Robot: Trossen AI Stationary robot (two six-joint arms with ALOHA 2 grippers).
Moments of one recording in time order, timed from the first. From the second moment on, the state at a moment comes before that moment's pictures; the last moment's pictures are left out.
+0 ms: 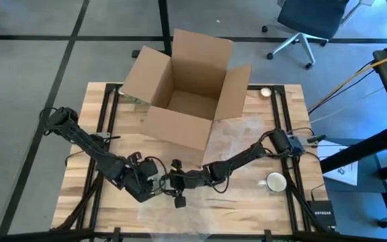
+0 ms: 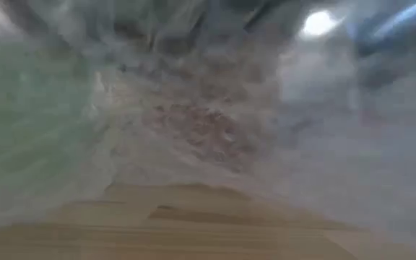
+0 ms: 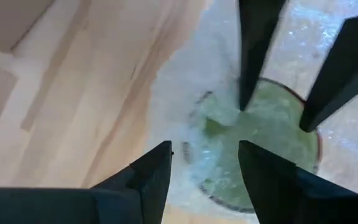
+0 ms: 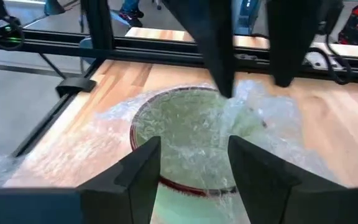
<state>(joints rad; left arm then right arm) -0.66 1.54 1.23 -1.04 -0.41 -1.05 0.34 2.21 1.43 0.41 0.22 0.06</state>
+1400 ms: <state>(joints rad) -0.66 1.53 1.20 -1.04 -0.48 -1.07 0.80 2.09 1.43 -0.28 0.34 0.14</state>
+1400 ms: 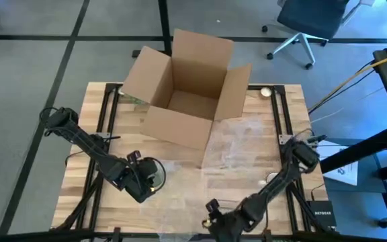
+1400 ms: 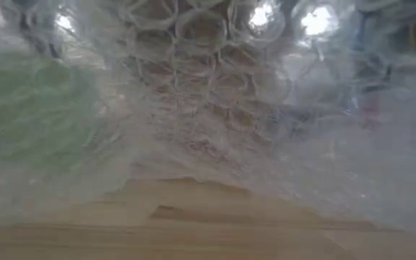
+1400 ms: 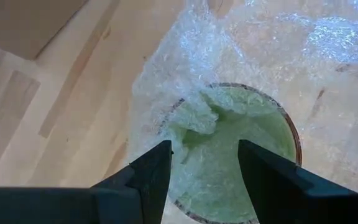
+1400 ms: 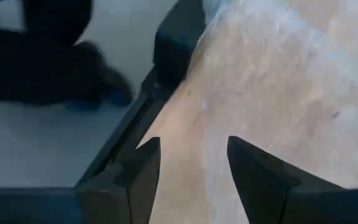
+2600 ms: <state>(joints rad) -0.65 1.53 1.19 -0.97 -0.51 -1.07 0.72 2.15 1.61 -0.40 0.60 0.08</state>
